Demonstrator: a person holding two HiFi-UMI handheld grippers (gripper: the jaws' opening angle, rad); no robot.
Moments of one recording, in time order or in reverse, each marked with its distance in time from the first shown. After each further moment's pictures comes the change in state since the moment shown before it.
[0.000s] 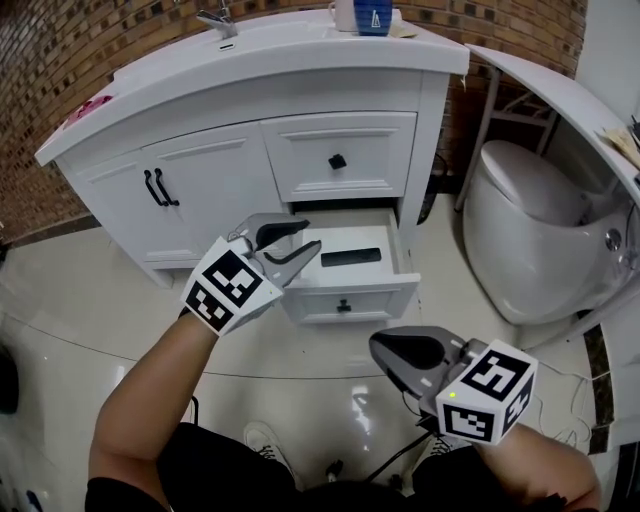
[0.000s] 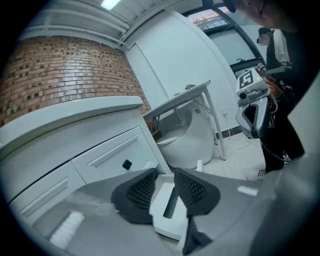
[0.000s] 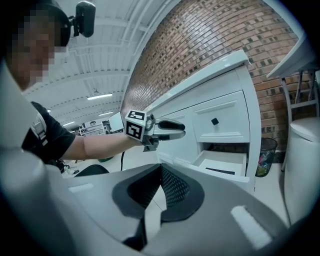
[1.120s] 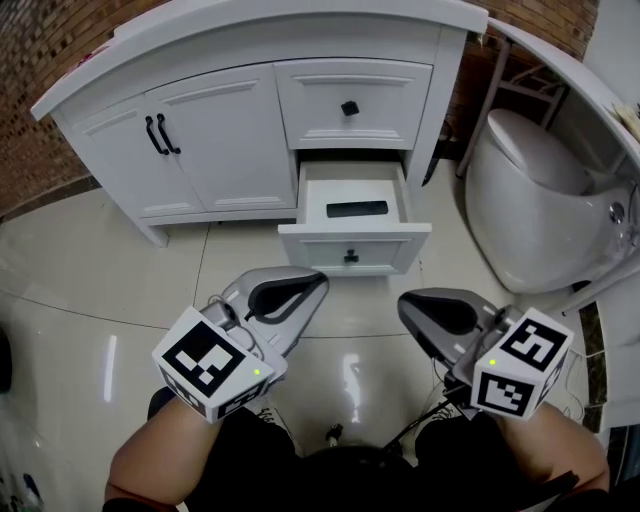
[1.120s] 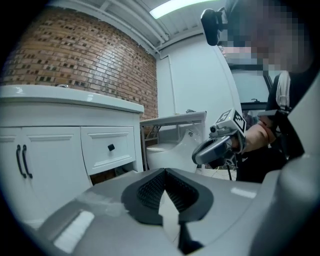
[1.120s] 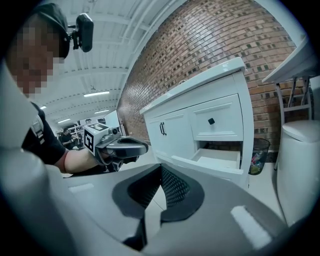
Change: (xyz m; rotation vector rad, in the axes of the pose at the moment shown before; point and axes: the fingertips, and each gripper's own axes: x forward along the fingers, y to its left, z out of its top) left arm -0.094 -0.126 0.011 -0.415 -0.132 -0.023; right arm -0.018 0.012 -0.016 -0.010 0.001 -0.067
